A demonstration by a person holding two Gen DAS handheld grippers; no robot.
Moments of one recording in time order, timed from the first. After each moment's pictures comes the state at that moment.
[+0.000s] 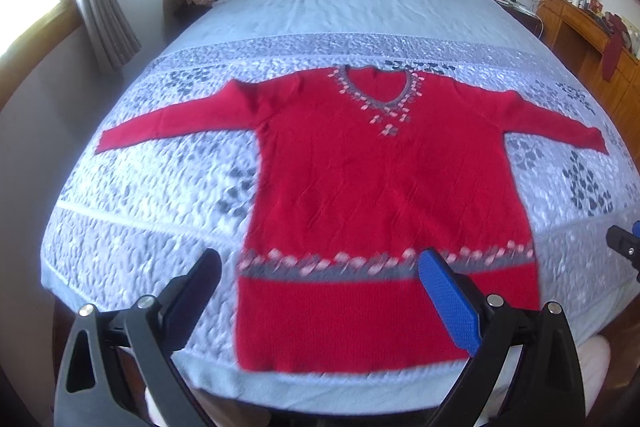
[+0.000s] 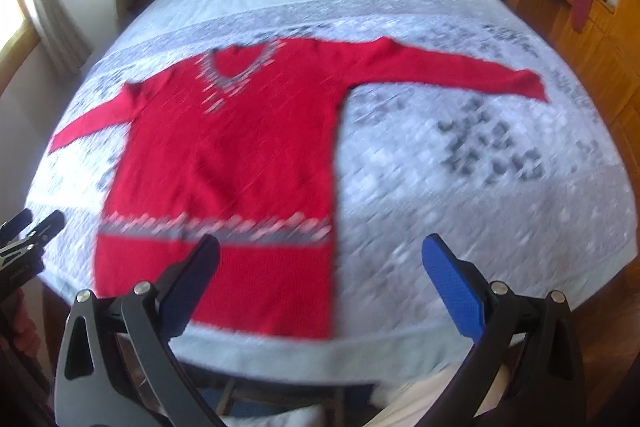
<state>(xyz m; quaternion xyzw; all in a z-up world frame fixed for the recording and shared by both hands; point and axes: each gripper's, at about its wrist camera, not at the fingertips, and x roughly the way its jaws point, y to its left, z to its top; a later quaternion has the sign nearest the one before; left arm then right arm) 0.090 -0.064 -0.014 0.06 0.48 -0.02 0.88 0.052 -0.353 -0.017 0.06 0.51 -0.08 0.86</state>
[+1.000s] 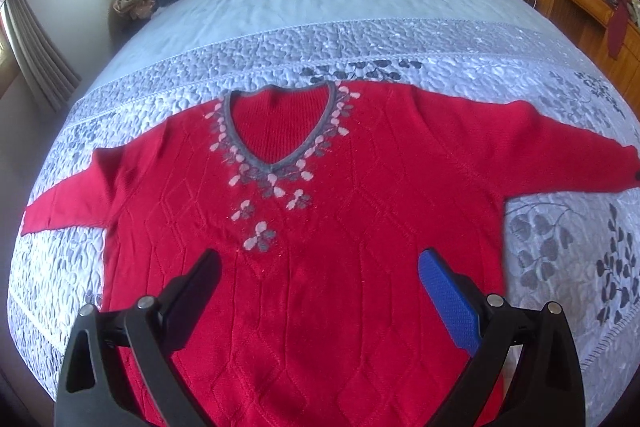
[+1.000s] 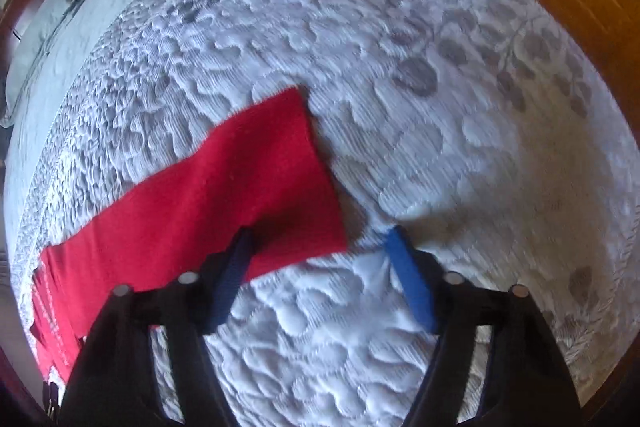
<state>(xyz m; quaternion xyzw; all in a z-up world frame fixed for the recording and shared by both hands) 0.280 -0.235 -0.110 0.09 0.50 -0.04 0.86 0.225 -0.811 -0.154 0.26 0.54 -0.24 0.76</state>
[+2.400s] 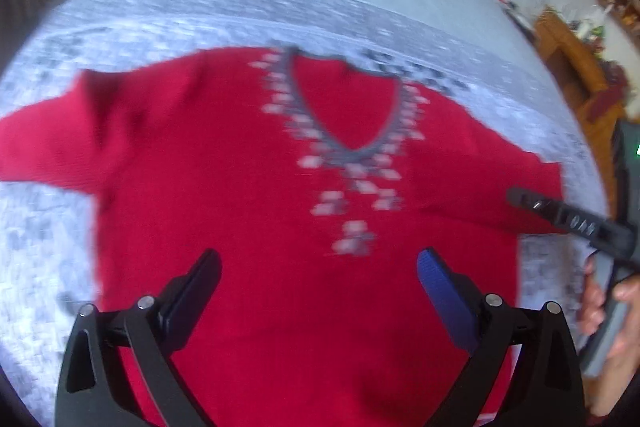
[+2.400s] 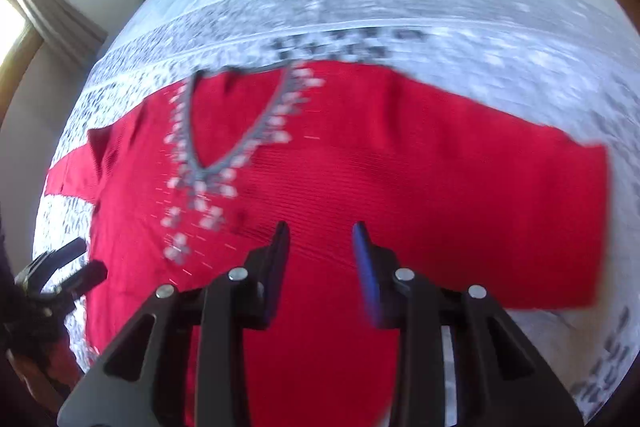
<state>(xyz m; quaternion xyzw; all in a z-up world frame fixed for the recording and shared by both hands) 0.336 -0.103 -0.134 -0.07 0.56 -0.13 0.82 0.345 -0.380 -0.133 0.09 0.56 0.06 0.82</state>
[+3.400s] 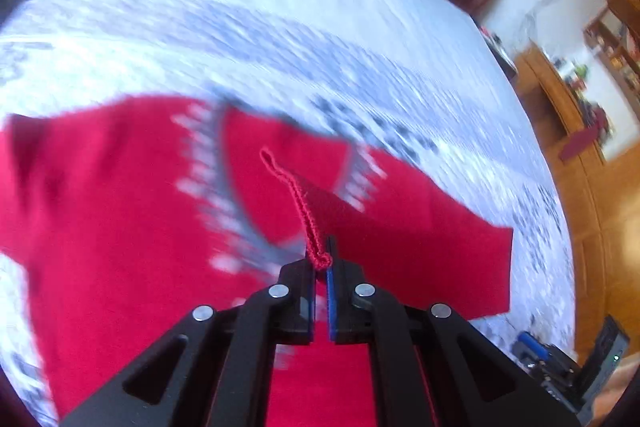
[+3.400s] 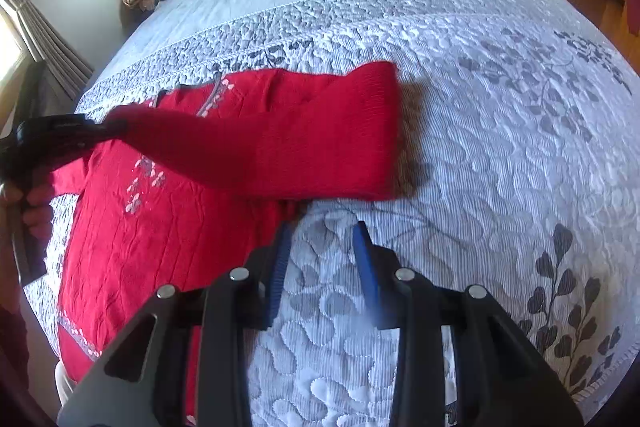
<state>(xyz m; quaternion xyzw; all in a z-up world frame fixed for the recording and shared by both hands) 0.418 -0.116 -0.126 -0.14 0.52 -0.13 0.83 0.258 -0.452 -0.123 0.10 0.50 0.03 0.86</state>
